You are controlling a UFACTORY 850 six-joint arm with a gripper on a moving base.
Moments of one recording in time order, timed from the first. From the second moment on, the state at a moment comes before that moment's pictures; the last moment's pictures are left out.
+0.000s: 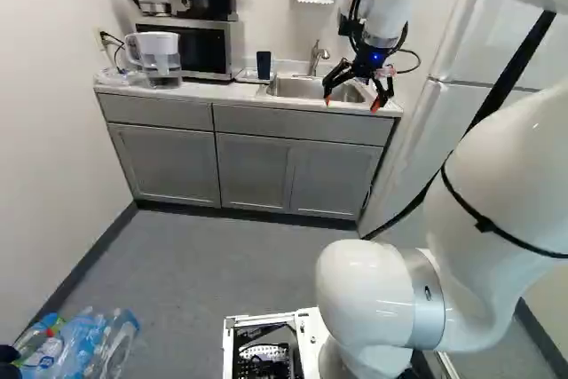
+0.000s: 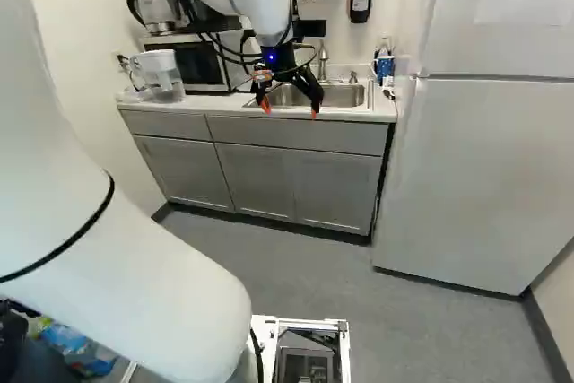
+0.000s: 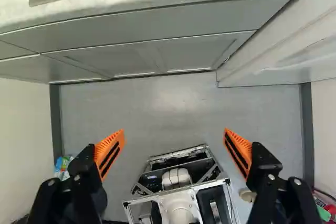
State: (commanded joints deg) arm -14.2 7.1 -60.8 3.2 -46.6 -0.4
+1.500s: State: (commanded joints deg) arm -13.1 7.8 -56.4 2.9 -39.0 -0.4
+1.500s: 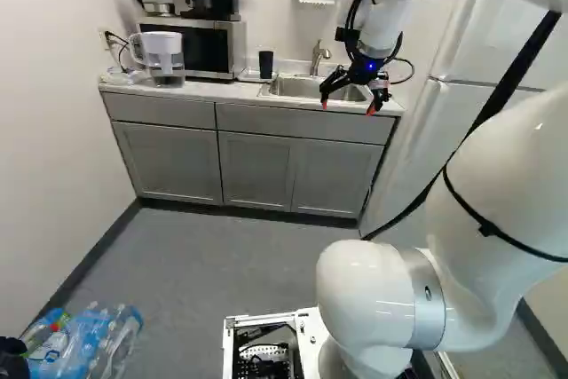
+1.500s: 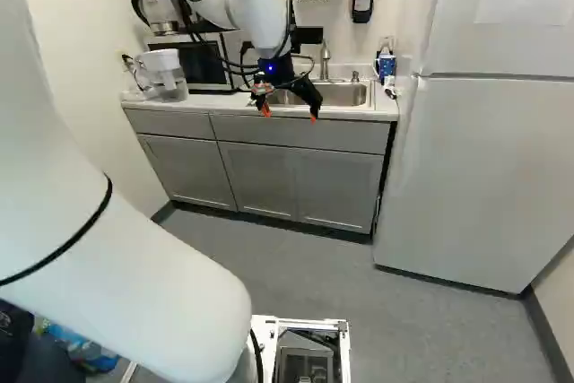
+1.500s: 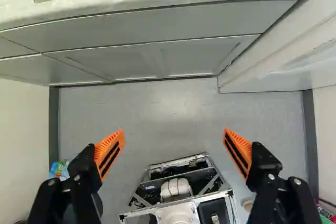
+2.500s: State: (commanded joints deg) arm -9.6 10.0 -42.7 2.1 -15.3 -0.3
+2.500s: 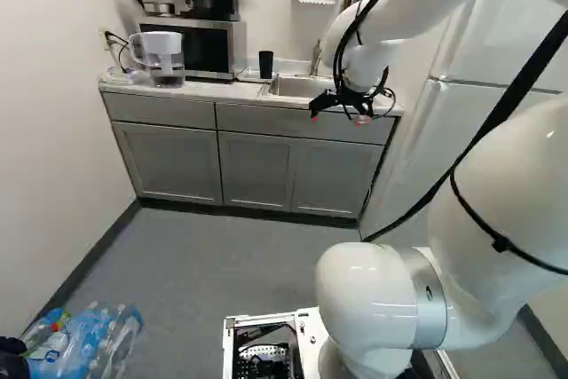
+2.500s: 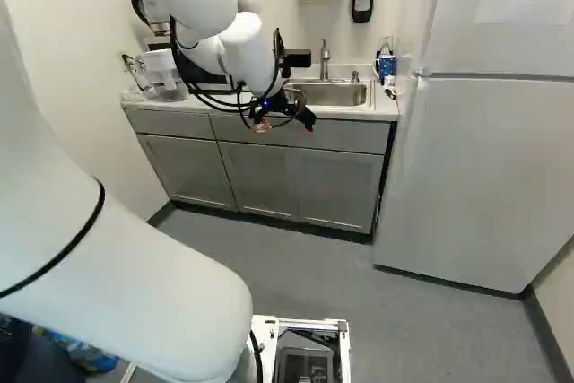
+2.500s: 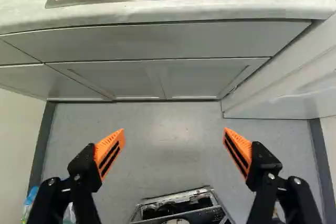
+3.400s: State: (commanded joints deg) arm -4.9 12.9 -24.1 1.1 16.9 -0.1
